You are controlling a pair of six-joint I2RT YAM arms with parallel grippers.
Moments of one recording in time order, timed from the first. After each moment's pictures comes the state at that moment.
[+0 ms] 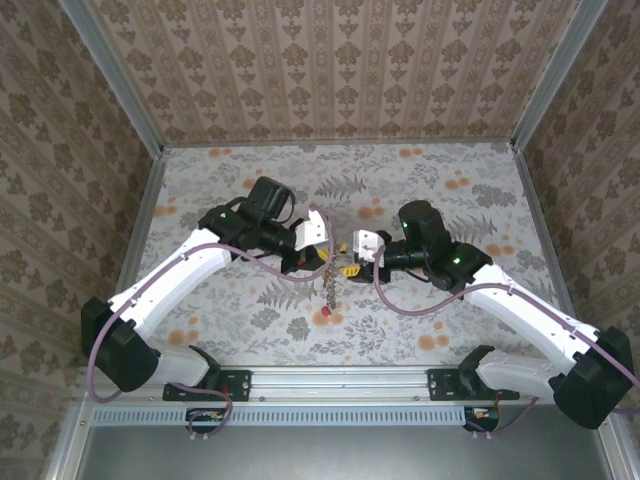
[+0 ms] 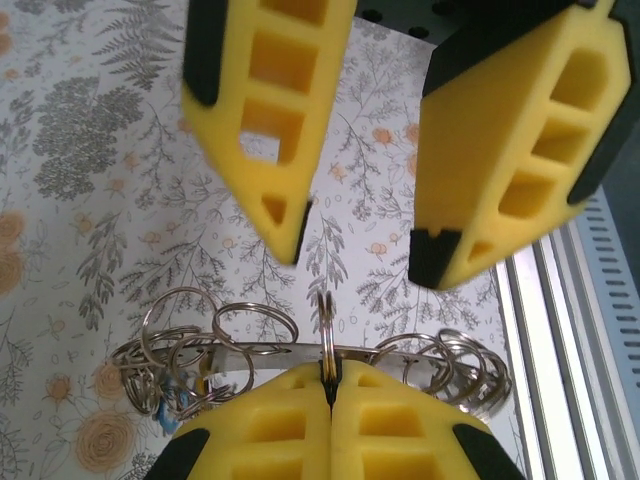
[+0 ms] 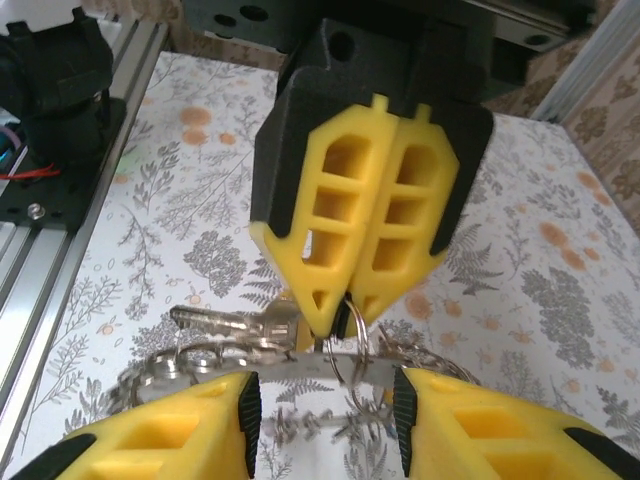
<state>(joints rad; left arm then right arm) -0.70 1.36 1.25 -0.83 0.71 0.67 0.62 1.13 0.90 -0.31 -0.60 -0.65</state>
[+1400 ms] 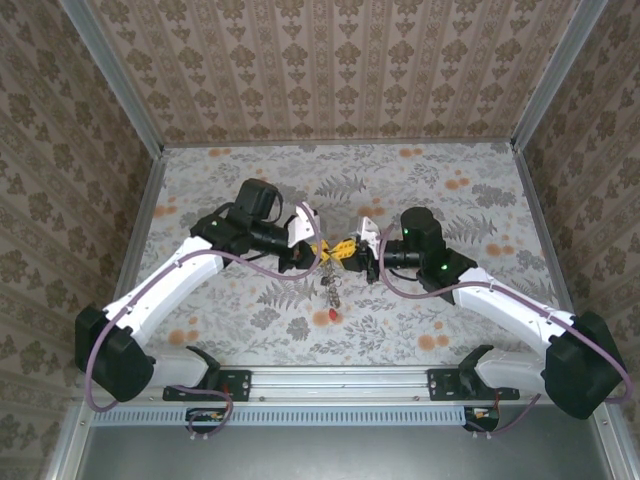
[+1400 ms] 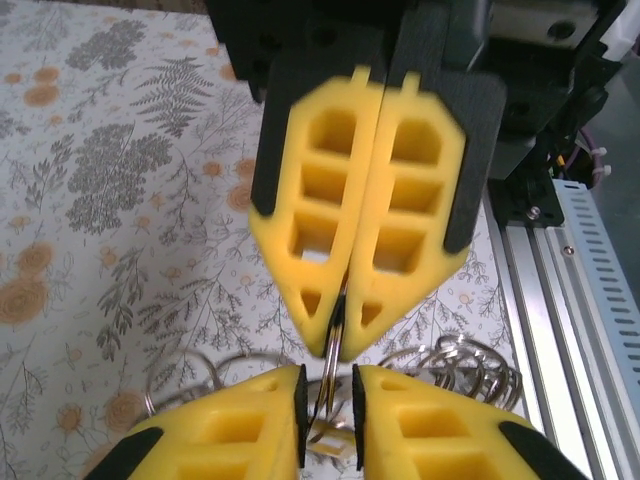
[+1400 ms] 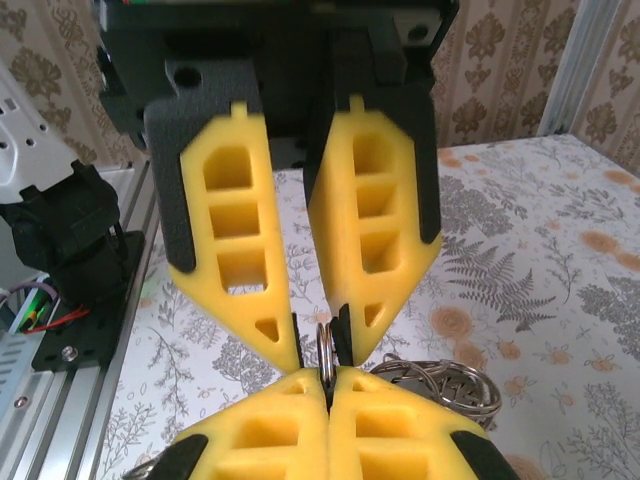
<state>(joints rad) -0.63 1.30 1.12 -0.62 0.81 0.58 0.58 1.19 0.73 0.18 -0.72 -0.20</state>
